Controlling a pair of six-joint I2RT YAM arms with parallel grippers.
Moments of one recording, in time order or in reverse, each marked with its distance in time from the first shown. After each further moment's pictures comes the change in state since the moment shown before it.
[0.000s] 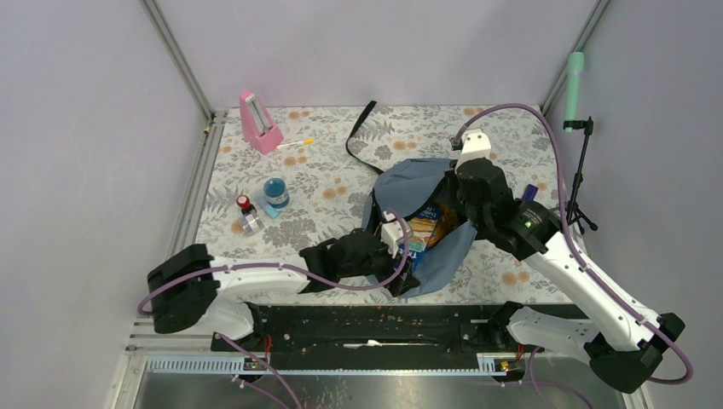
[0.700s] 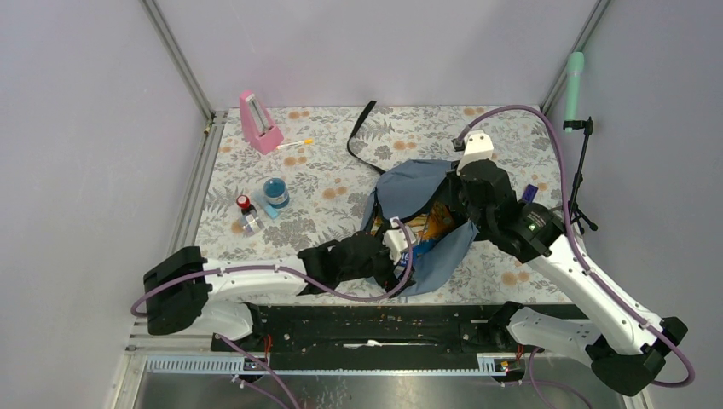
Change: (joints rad) left arm -0.026 0.003 0.038 -0.068 -0.088 0.185; right arm 0.000 -0.016 0.012 0.002 -0.026 -0.002
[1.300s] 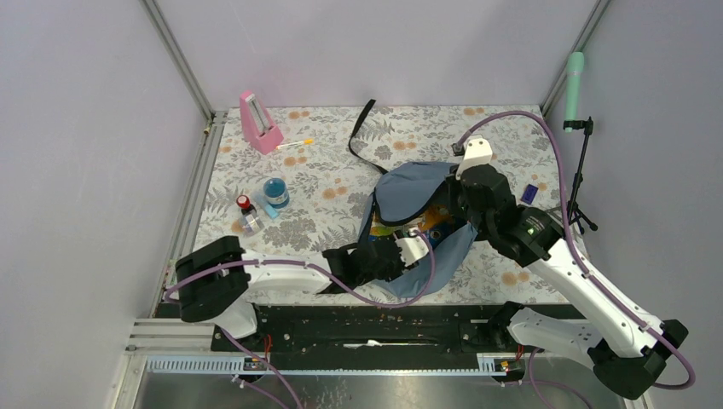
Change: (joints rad) left arm -0.030 0.180 0.067 -0.049 -0.272 0.257; right arm 0.000 -0.025 -0.054 0.029 -0.042 0.024
